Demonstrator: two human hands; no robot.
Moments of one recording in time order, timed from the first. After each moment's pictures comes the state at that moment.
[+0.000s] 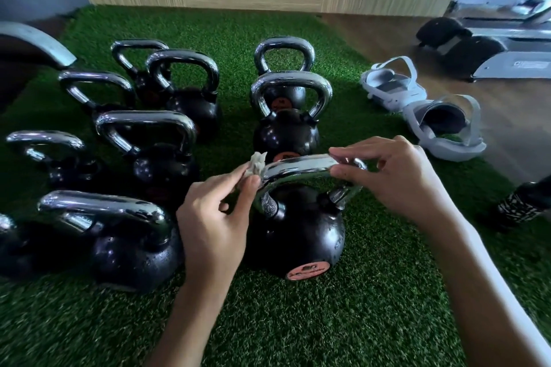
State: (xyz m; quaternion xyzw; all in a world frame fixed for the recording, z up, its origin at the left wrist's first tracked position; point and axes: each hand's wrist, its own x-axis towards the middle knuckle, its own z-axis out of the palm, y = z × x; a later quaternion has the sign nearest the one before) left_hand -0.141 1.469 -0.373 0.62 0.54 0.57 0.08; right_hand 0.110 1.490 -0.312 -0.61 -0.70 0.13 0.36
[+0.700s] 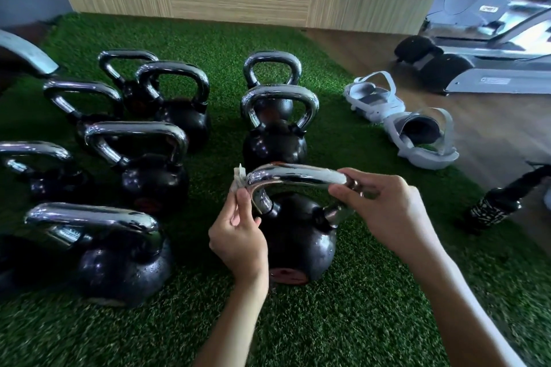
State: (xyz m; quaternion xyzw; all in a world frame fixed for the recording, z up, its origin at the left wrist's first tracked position) left_hand -0.078 1.486 -0.416 0.27 0.54 0.71 0.36; right_hand 0.097 1.451 -0.314 -0.72 -0.57 0.19 0.35
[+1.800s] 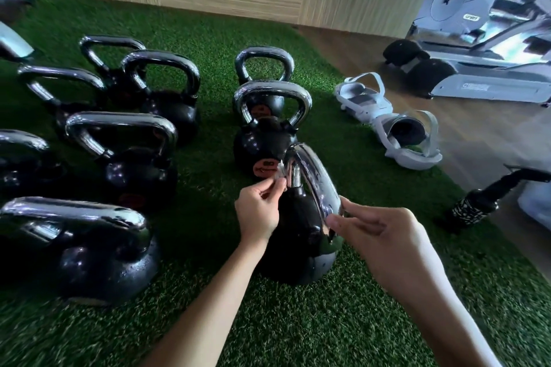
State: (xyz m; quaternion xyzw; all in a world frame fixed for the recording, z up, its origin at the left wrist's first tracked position) left_hand -0.061 1.542 -0.442 0.51 0.54 0.52 0.42; right_hand 0.081 1.404 -0.316 -0.74 -0.53 0.25 0.34
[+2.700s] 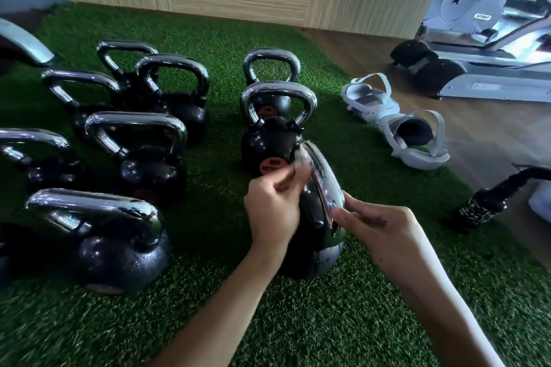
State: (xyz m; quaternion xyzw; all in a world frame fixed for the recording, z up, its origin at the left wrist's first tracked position) left_hand -0.059 1.488 -0.373 0.52 0.49 0.58 0.39; right_hand 0.085 1.406 -0.323 -0.68 -0.51 0.34 0.40
